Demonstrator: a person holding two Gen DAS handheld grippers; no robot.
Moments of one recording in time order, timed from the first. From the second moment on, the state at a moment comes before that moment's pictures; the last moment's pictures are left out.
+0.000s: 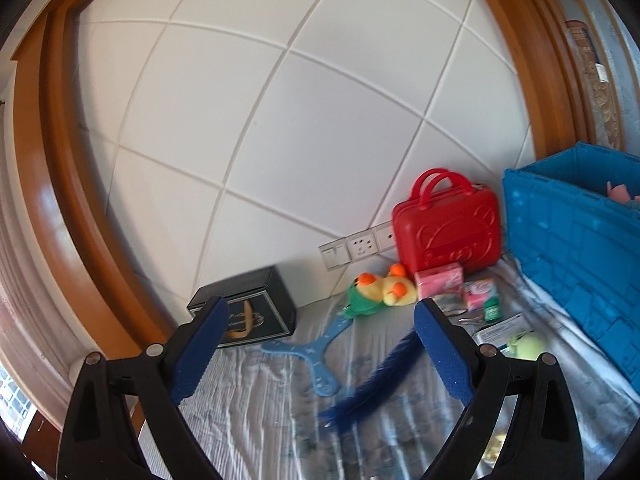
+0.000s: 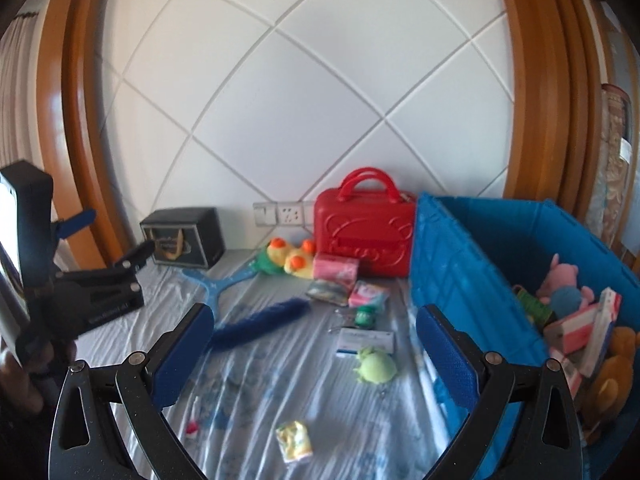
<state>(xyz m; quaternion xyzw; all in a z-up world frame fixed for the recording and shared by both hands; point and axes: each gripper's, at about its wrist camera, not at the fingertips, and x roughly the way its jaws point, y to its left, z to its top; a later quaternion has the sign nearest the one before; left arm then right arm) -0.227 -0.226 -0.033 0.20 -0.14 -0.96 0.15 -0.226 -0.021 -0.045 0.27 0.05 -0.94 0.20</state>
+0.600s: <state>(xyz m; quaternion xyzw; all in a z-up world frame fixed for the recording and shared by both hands) -0.273 -0.322 -0.116 0.27 -0.11 -0.93 0.22 -0.339 -0.043 -0.131 0.36 0.05 -0.91 0.20</state>
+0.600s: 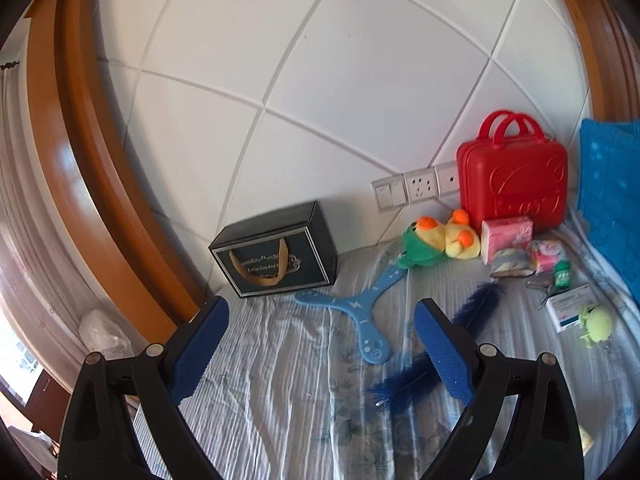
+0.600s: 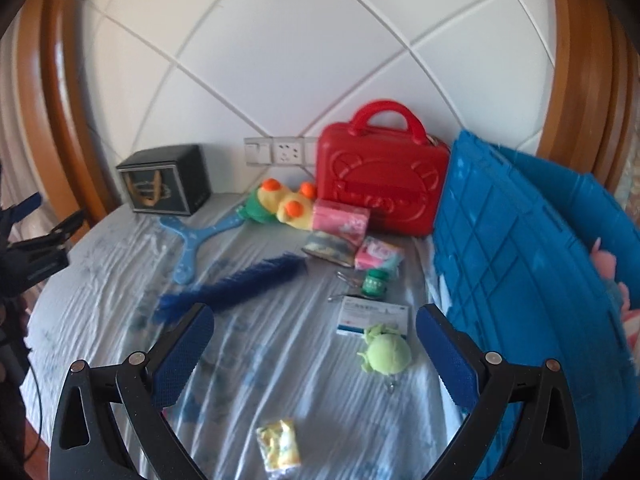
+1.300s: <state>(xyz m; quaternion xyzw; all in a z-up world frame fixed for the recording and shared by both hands) -0.372 -0.347 -0.253 0.38 -0.13 -0.91 0.12 -0.572 -0.157 -0.314 0.43 0.25 -0.84 0.21</state>
